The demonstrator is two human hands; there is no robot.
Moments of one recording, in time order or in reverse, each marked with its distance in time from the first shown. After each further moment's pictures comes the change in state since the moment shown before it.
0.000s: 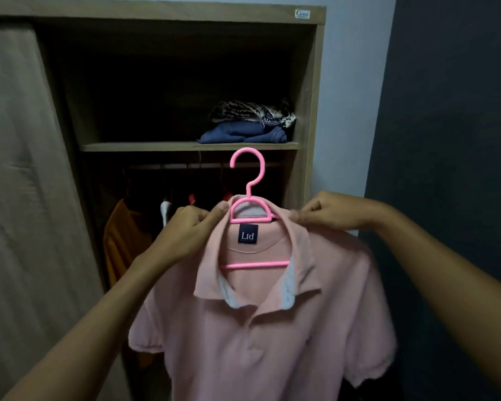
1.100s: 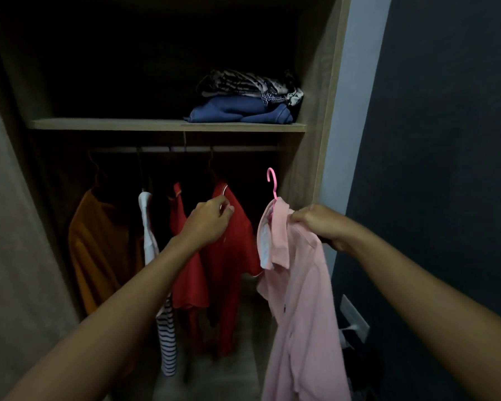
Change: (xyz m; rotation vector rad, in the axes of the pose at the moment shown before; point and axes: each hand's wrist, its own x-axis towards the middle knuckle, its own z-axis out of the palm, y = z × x) left_hand 0.095 -0.098 0.086 0.069 -0.113 -0.131; right_hand 0.086 0.030 0.064 0.424 0.255 0.527
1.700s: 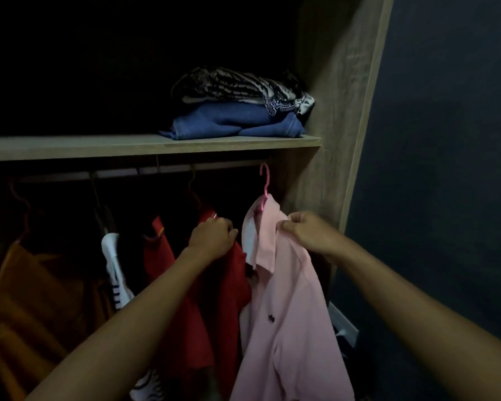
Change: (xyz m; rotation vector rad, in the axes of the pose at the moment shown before) left_hand 0.134 -0.054 0.058 0.305 -0.177 0.117; right_hand 0.107 -0.023 0.030 -0.045 0.227 -0.020
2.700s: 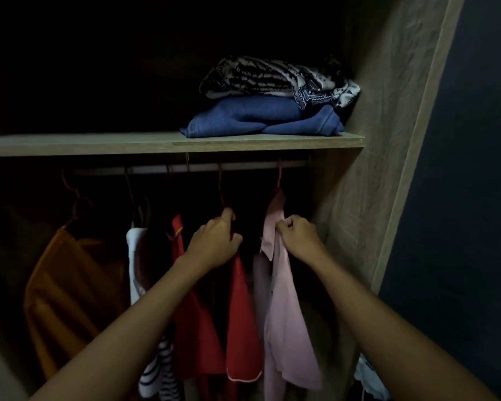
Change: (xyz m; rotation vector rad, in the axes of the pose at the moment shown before) left_hand -0.009 -0.019 -0.011 -0.030 0.120 -0.114; right_hand 0.133 0.042 0.075 0.011 0.131 -0.184
